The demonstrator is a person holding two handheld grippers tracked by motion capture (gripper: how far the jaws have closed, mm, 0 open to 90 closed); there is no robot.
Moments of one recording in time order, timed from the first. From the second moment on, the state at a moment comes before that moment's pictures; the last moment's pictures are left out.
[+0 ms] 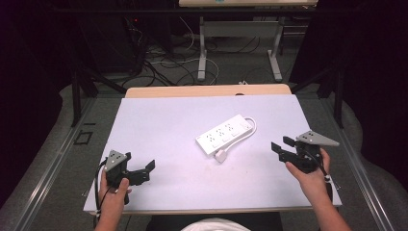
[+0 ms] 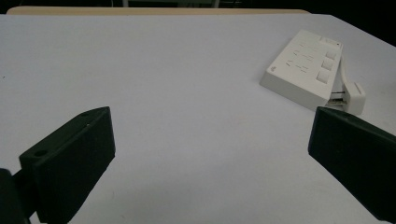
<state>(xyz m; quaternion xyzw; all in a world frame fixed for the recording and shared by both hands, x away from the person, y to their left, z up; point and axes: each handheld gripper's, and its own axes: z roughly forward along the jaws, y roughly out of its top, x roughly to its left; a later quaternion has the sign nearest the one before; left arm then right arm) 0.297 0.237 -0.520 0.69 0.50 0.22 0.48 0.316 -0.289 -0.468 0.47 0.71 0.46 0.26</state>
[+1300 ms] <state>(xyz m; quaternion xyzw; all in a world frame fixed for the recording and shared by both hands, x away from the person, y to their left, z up) 0.297 0.239 -0.519 0.69 0.49 0.22 0.48 0.374 -0.241 -0.434 0.43 0.78 0.41 0.19</state>
